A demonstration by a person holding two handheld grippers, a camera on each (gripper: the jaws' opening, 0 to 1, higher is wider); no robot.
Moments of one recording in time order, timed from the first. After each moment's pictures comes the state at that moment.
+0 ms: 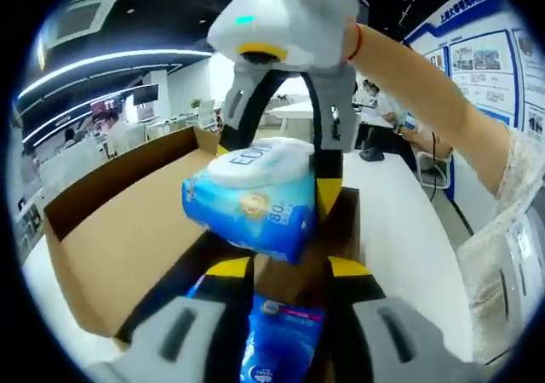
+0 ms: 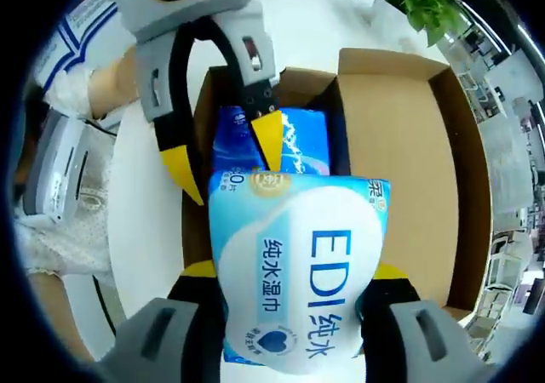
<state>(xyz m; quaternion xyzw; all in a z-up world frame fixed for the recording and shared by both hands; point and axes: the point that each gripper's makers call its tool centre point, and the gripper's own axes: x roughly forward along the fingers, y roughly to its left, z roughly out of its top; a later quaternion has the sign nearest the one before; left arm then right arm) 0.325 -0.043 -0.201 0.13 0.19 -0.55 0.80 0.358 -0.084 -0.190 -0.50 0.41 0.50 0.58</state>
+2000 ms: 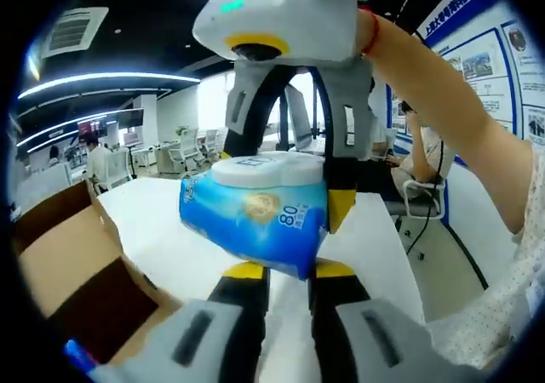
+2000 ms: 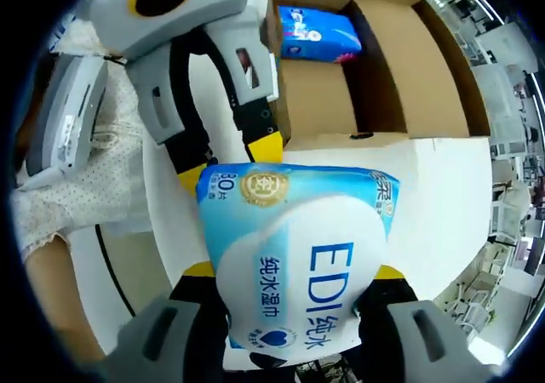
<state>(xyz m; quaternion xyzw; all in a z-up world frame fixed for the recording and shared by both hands) 0.222 -0.247 -0.201 0.09 0.14 -0.59 0.79 0.236 -0.285 -0.203 -0.53 0.50 0.42 0.54</state>
